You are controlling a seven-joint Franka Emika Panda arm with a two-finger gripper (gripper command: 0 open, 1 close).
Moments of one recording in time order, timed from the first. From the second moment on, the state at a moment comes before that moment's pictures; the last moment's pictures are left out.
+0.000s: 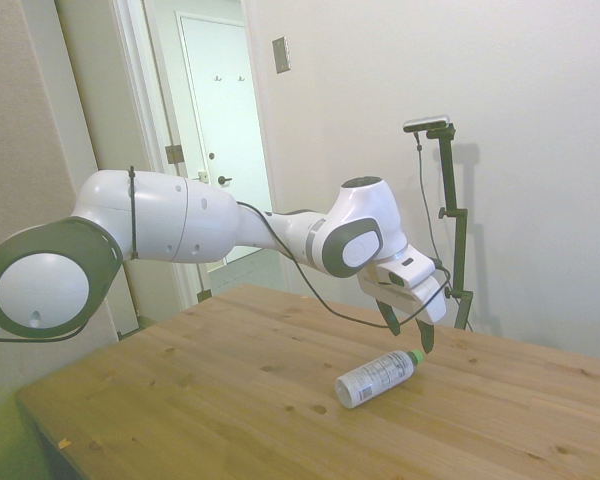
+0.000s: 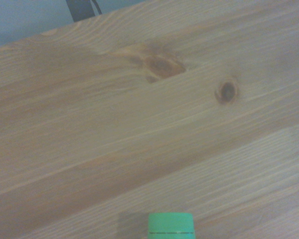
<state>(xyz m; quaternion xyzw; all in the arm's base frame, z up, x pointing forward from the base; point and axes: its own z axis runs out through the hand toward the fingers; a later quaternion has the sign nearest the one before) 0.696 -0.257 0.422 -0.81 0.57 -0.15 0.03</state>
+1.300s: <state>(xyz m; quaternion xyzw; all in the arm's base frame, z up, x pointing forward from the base) 0.720 -0.248 0.366 -0.79 0.60 -0.13 0.02</state>
